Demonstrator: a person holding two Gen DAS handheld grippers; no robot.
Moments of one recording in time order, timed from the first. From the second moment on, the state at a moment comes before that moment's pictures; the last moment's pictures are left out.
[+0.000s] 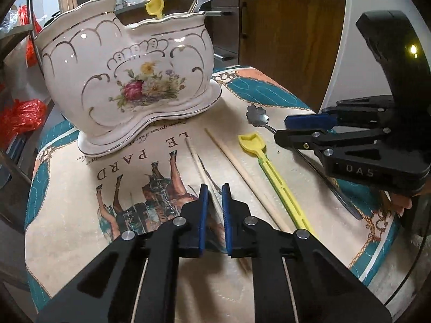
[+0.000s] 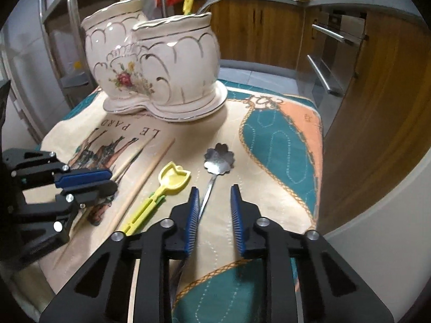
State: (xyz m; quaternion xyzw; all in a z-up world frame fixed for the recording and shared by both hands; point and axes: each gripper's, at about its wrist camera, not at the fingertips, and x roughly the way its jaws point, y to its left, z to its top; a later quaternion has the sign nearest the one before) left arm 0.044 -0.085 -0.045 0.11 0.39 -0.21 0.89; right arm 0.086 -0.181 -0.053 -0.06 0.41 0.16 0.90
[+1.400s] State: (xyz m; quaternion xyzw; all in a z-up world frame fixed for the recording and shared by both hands) left arm 0.008 -0.033 0.022 0.08 0.21 -0.22 0.95; right arm 0.040 -0.193 0.014 -0.02 0.17 0.23 0.96
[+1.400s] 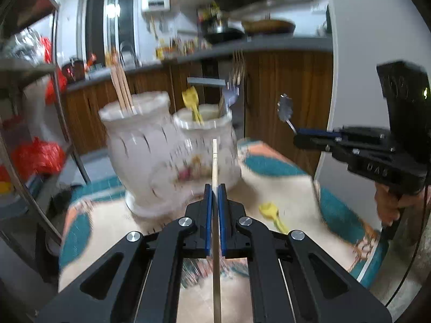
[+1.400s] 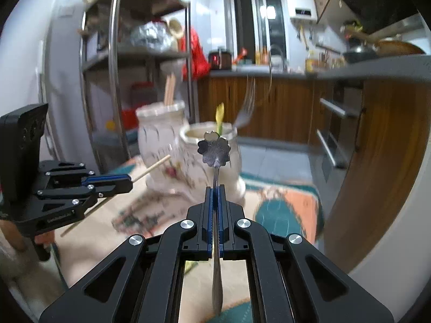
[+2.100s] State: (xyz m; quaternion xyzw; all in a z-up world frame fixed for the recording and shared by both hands) left arm 0.008 0.004 0.067 0.00 0.12 -0.21 0.97; right arm 0.028 -0.178 0.053 0.00 0.08 0.23 0.97
